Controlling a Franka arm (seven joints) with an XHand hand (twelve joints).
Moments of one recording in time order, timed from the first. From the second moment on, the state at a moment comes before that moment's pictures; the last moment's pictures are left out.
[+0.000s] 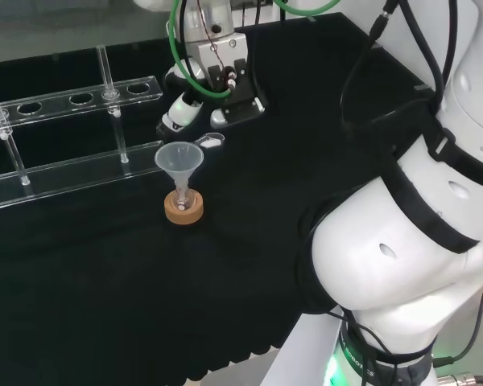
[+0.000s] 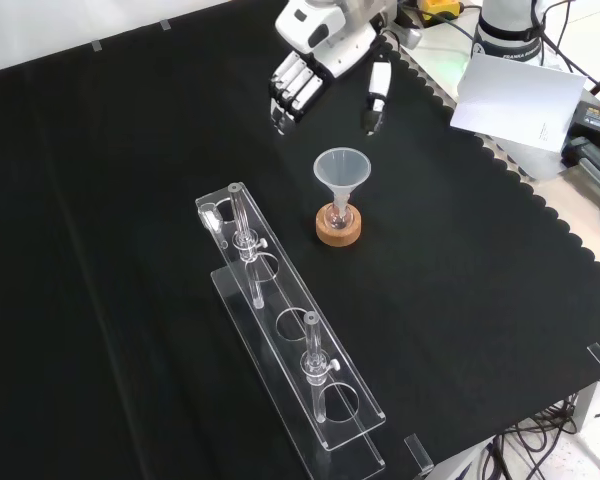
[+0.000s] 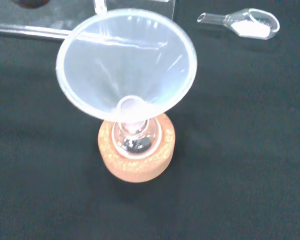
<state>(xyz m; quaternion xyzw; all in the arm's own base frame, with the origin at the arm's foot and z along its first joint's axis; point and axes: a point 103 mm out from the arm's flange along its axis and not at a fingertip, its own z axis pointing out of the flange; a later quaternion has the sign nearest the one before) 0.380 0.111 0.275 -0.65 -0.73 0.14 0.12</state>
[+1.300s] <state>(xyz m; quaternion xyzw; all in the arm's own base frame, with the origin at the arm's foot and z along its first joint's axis) 0.477 0.040 0.248 -0.66 -0.72 0.14 0.12</state>
